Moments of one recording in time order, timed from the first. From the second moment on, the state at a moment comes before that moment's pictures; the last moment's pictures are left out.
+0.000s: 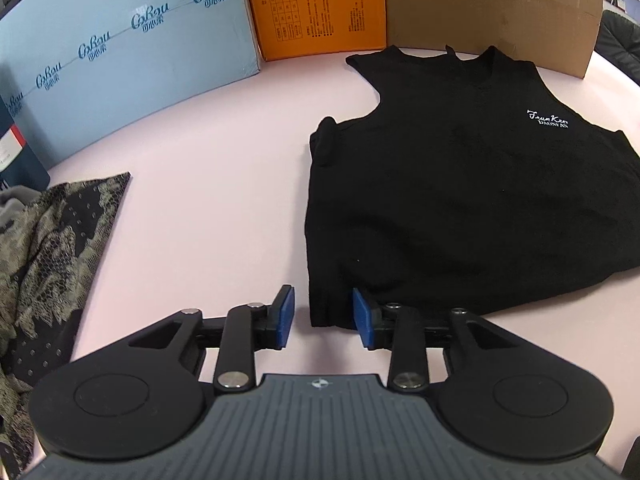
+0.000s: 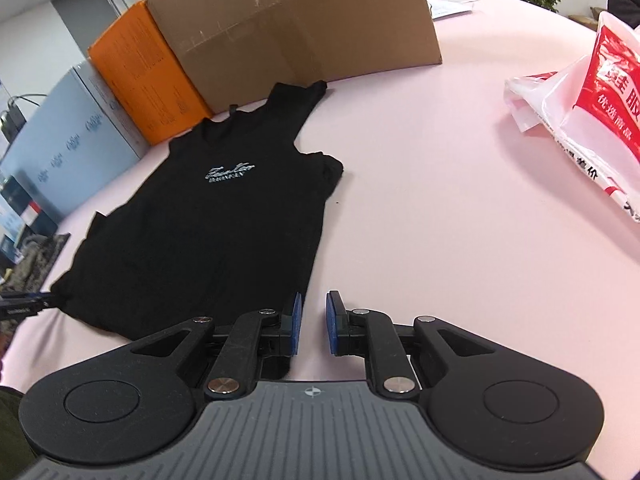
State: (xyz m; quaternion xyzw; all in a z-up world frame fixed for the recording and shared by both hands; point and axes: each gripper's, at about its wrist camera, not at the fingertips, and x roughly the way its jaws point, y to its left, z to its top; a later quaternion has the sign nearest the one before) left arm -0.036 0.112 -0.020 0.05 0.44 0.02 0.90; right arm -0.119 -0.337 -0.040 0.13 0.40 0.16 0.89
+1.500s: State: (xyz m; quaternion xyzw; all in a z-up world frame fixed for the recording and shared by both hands) left arm 0.205 0.144 0.141 0.20 0.29 0.02 0.94; right arm 0.095 -0.305 0.083 -0.06 0.37 0.27 0.89
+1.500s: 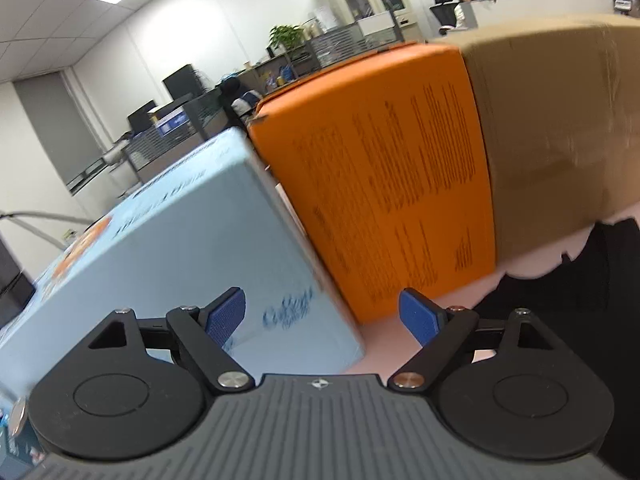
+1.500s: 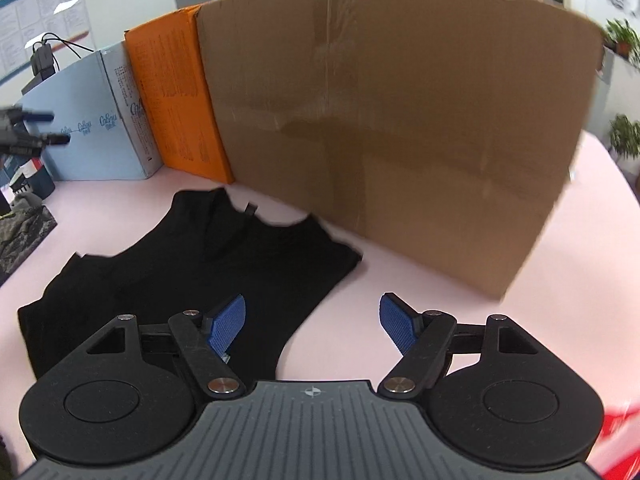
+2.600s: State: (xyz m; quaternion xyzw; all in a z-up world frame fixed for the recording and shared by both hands) left arm 0.302 0.087 -0.051 0.07 0.35 -0.10 0.93; right arm 0.212 -0.268 -0.060 0.02 0.32 0.34 0.89
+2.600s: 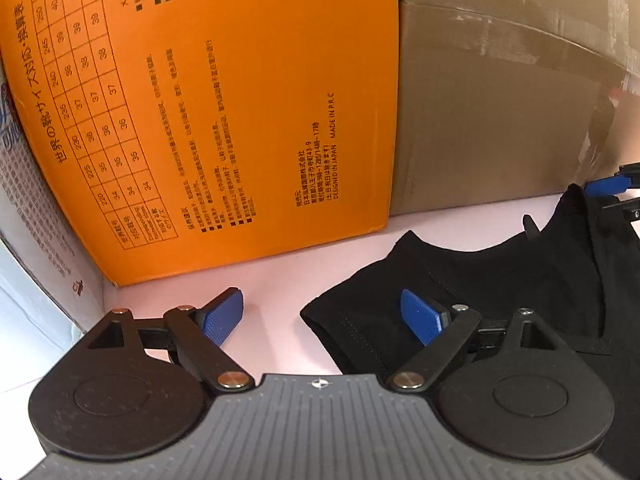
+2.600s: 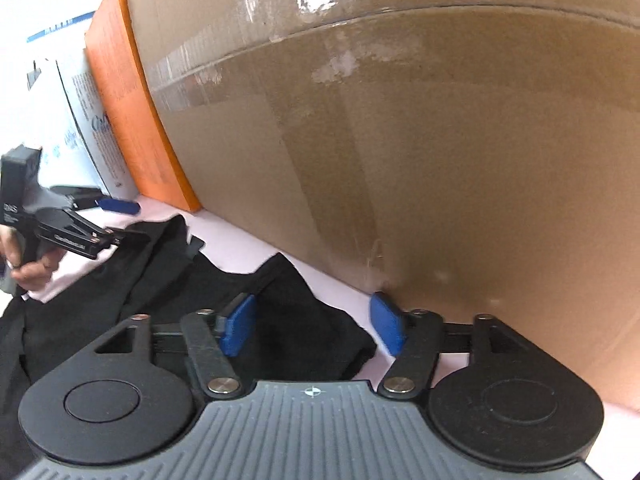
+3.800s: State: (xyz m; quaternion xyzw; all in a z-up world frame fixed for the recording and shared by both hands) left arm -0.050 0.087 0.017 0.31 0.33 -0.29 0.84; right arm -0.076 -0.300 0.012 0.08 0.41 0.42 0.81
